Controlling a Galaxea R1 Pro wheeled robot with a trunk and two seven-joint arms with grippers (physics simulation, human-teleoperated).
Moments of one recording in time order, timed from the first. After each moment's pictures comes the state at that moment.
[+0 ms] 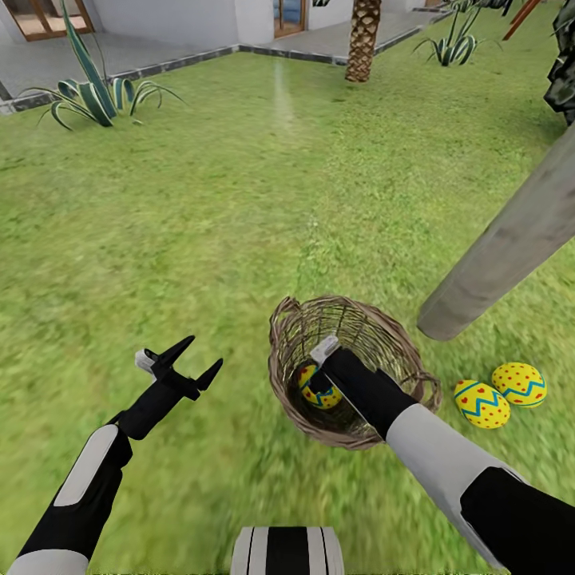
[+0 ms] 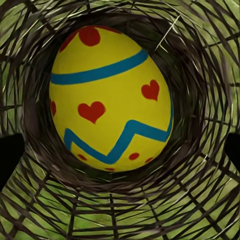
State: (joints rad) left arm -0.45 0.10 0.12 -1.20 1.57 0.98 -0.56; right arm -0.99 0.05 0.66 -0.73 0.06 0.87 0.14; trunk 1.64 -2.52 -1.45
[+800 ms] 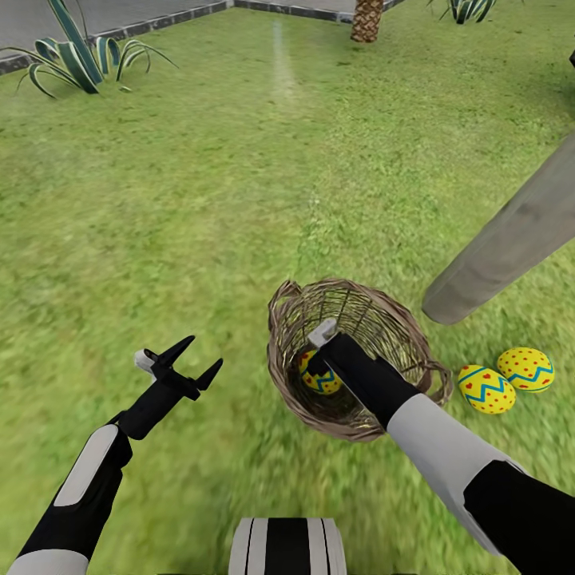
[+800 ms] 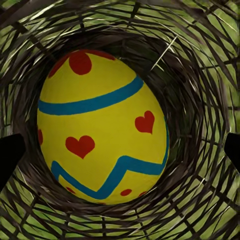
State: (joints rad) left arm -0.45 0.10 0.12 -1.20 1.58 0.98 -0.56; right arm -1.03 0.05 0.65 -0.82 0.10 0.88 0.14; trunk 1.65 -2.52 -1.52
